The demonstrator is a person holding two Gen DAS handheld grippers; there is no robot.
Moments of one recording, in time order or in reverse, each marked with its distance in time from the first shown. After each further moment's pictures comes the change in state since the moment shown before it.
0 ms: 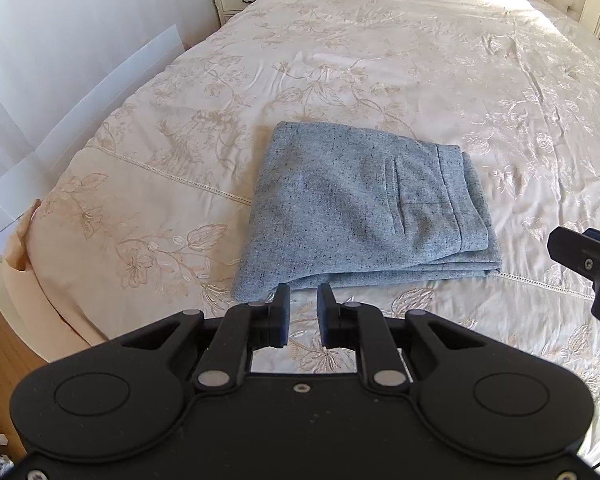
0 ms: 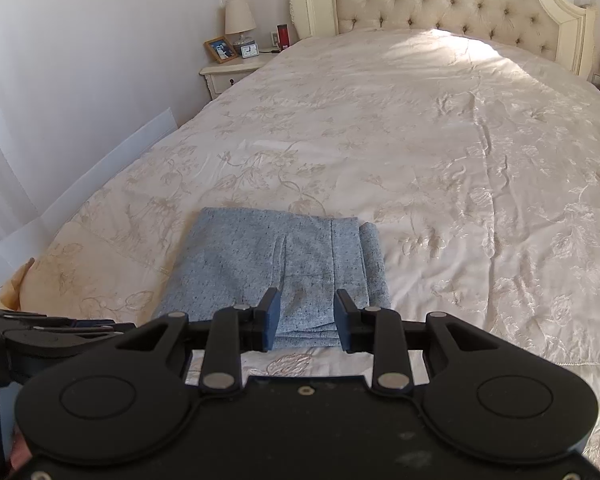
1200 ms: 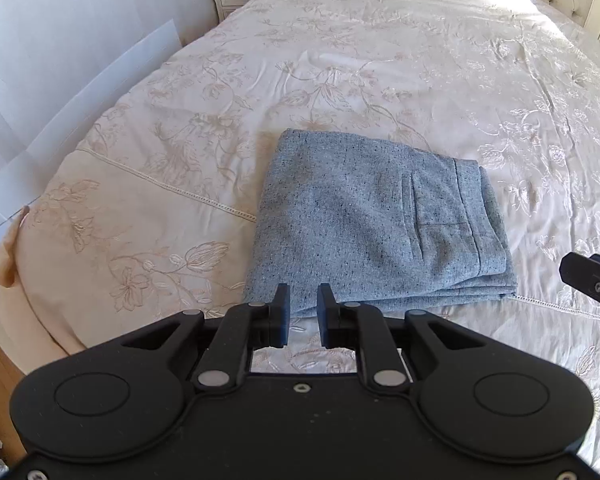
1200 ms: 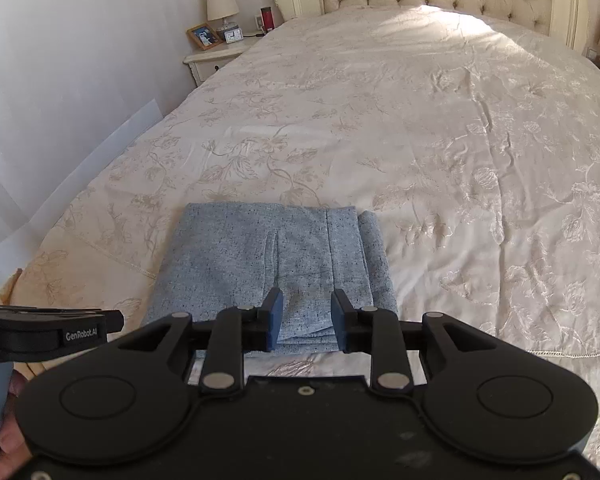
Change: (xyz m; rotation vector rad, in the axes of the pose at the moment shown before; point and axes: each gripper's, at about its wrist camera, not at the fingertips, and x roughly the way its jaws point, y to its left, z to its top) left arm 0.025 0.015 0.022 -0.009 0.010 -0.023; right arm 0.033 -0.005 0.009 0.033 0.045 -0.006
